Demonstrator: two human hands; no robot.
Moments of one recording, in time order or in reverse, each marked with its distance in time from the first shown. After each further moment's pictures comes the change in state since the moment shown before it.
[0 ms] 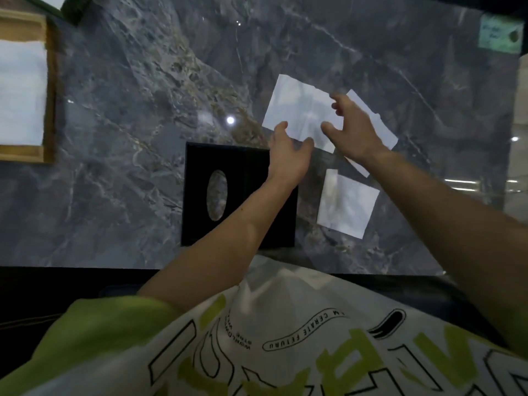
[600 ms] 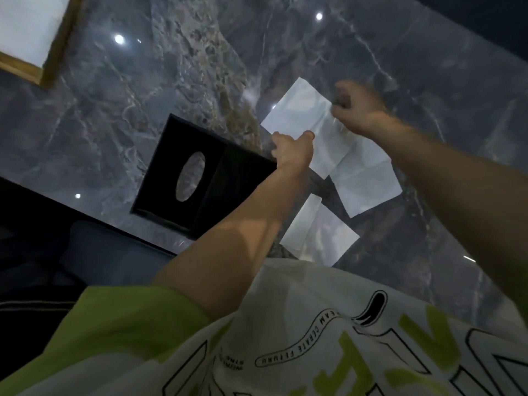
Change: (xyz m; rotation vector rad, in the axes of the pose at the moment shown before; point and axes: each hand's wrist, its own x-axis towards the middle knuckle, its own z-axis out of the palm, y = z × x) left_hand 0.067 0.020 0.075 -0.441 0.403 -0.472; right_hand 0.149 0.034 -0.014 -0.218 -0.347 -0.180
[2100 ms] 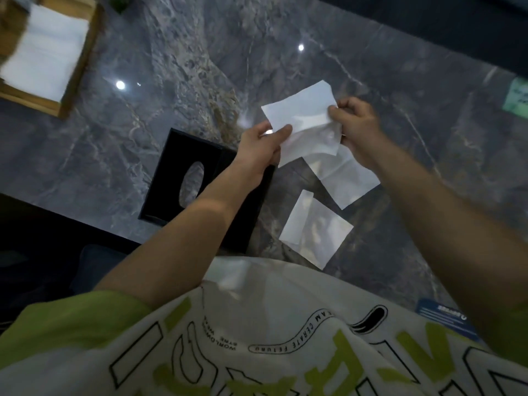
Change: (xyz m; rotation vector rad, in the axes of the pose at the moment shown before) left_hand -0.040 0.012 -0.065 -0.100 -0.356 0.292; right_hand -0.102 -0.018 -0.012 0.980 0.143 0.162
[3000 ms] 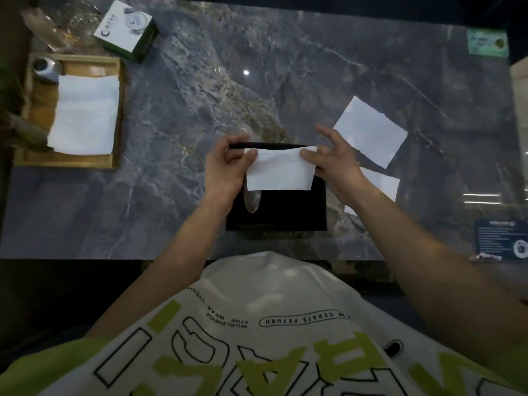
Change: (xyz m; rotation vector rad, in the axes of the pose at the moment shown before) left_hand -0.035 0.037 -0.218 0.388 -0.111 0.433; right_hand -0.137 0.022 0.191 0.358 0.184 -0.010
